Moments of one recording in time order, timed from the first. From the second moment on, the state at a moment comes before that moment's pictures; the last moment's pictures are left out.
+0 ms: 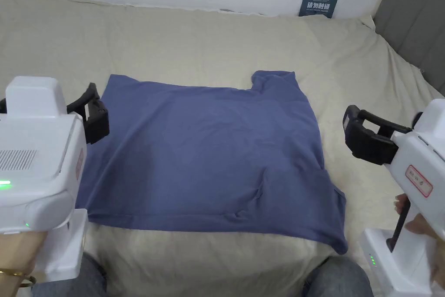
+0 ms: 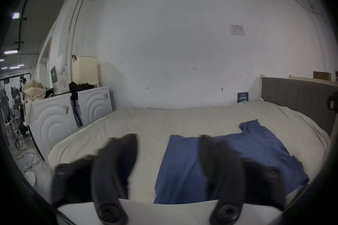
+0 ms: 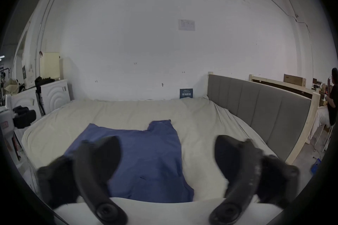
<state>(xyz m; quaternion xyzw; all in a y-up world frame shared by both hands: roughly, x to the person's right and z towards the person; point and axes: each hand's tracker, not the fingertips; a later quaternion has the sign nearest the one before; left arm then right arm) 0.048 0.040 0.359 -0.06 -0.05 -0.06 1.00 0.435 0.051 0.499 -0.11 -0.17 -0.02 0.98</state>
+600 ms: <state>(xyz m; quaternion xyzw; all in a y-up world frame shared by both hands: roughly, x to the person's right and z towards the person) 0.031 0.021 0.333 -0.26 -0.10 -0.04 0.96 0.429 0.039 0.494 -0.13 -0.17 -0.06 0.98</state>
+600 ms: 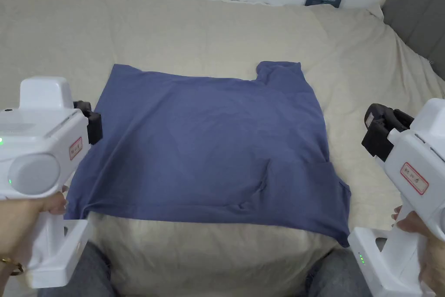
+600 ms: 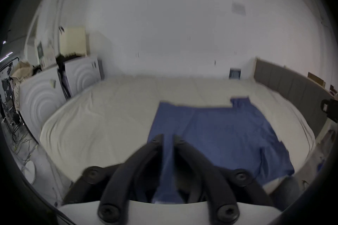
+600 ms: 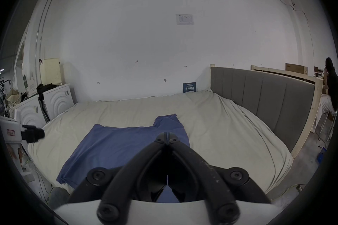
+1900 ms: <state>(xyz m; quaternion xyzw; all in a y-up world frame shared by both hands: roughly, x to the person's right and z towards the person) -0.030 -0.058 0.309 -0.43 -0.04 0.07 0.90 0.483 -0.076 0.473 -0.45 -0.15 -0.12 0.87</state>
